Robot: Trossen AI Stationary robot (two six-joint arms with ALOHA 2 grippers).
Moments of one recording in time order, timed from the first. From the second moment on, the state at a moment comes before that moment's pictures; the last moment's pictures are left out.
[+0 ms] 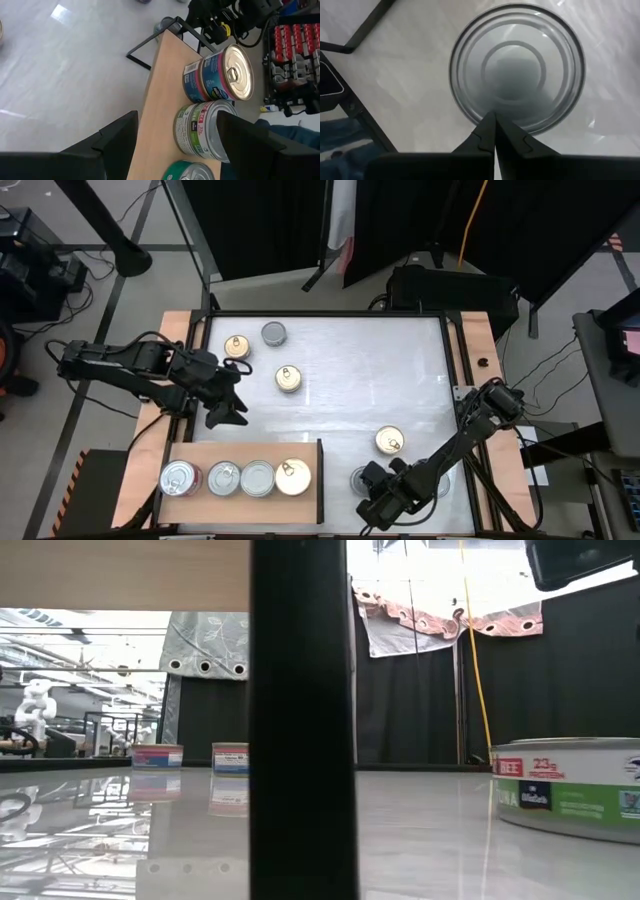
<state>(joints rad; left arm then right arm) -0.14 0.91 1.06 -0.85 0.29 -0.75 0.74 1.94 1.34 -0.74 0.17 1.48</state>
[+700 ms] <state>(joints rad) -0.14 0.91 1.06 -0.85 0.28 -0.78 0.75 1.82 1.19 -0.58 0.07 1.37</state>
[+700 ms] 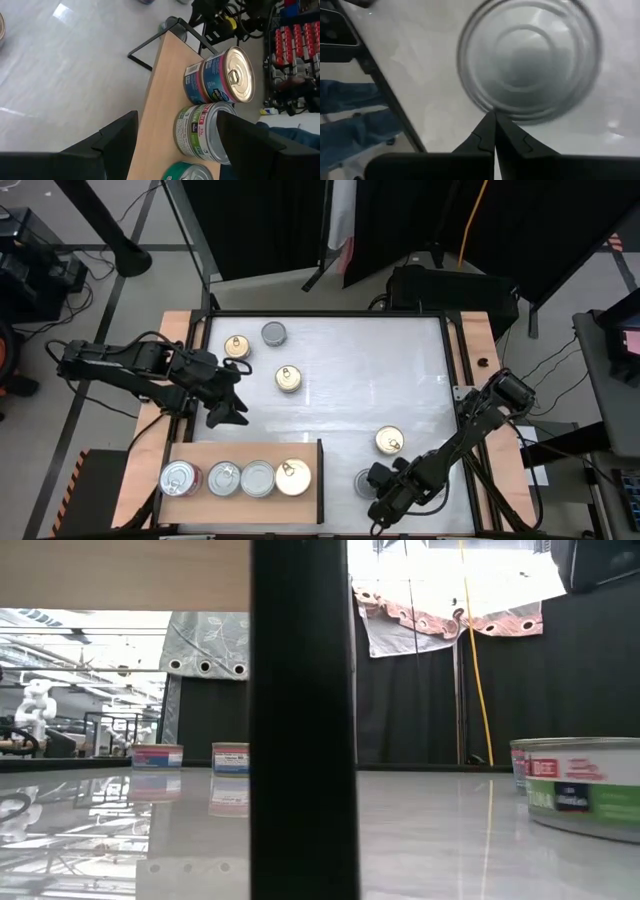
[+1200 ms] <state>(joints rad) -0.14 0.91 1.06 -0.84 0.28 -0.80 0.80 1.83 1.16 -0.59 0.08 1.43</state>
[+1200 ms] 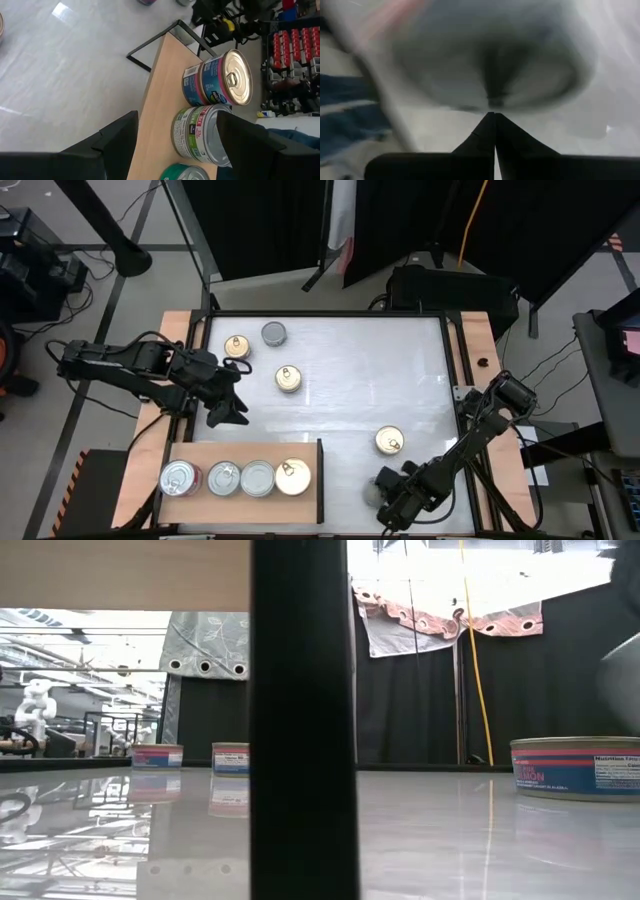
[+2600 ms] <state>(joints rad) -0.14 0.91 1.06 -0.84 0.25 -0.77 0.79 1.82 1.35 -0.60 0.25 1.05</state>
